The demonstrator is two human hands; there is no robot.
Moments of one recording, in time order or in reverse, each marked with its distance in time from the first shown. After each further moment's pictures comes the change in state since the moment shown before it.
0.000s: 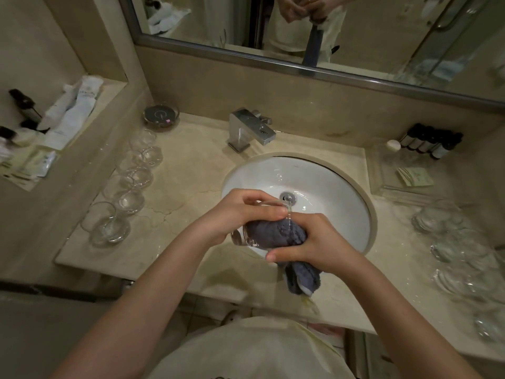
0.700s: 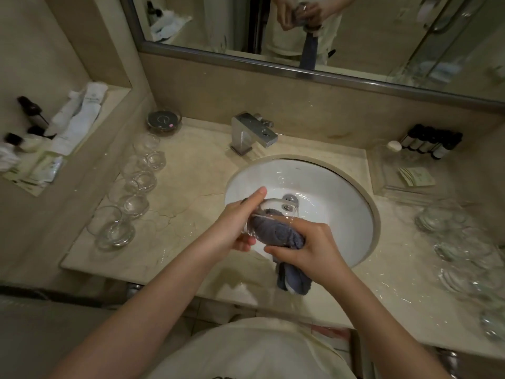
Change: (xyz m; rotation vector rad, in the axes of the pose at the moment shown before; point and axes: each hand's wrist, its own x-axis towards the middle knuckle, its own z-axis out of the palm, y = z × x) left_hand -0.010 -0.008 0.009 -0.053 0.276 -0.327; right_hand -0.006 0.007 0.033 -0.070 0.285 0.001
